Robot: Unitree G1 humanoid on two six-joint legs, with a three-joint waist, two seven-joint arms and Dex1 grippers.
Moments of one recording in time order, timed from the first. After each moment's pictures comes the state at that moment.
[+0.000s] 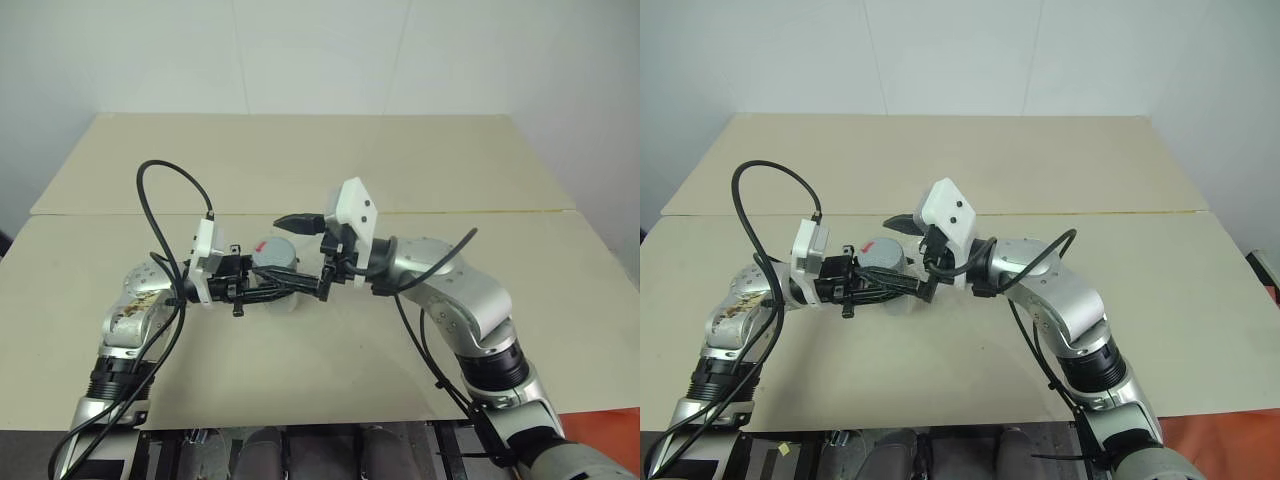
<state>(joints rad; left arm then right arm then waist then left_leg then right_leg) -0.44 0.54 0.03 0.04 -0.56 0.24 -1.36 -0.68 -0.29 0.27 -0.37 0.47 0.68 0.69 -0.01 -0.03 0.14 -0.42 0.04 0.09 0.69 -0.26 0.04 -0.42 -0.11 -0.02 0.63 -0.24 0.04</state>
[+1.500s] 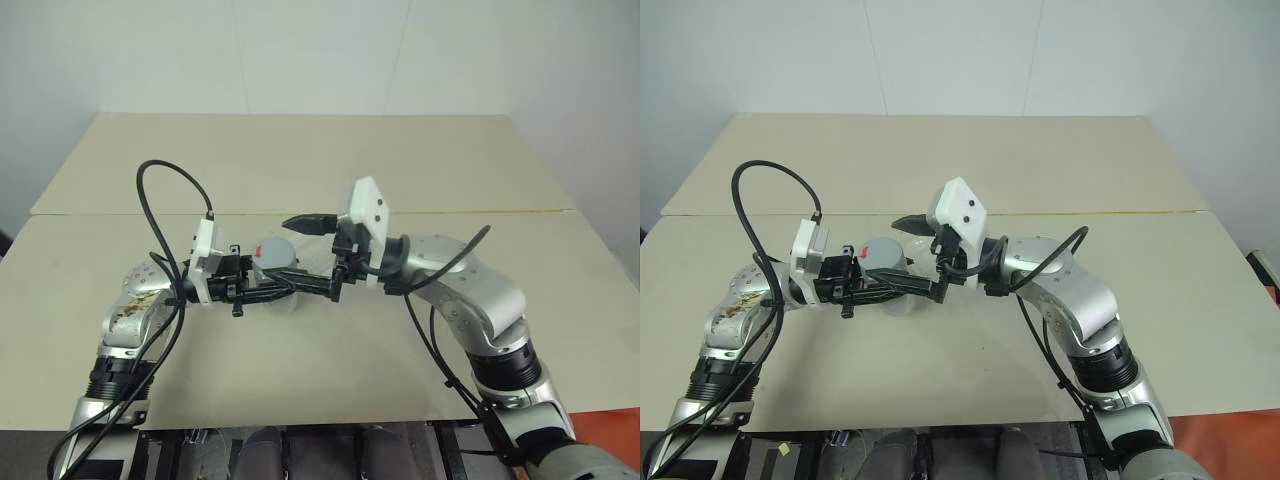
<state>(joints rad) -0.44 0.55 0.03 0.04 -0.56 0.24 -1.37 -0.67 -0.35 0.22 -0.40 0.53 0.68 0.76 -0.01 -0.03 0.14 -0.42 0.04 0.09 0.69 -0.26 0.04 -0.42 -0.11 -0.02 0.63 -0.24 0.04</state>
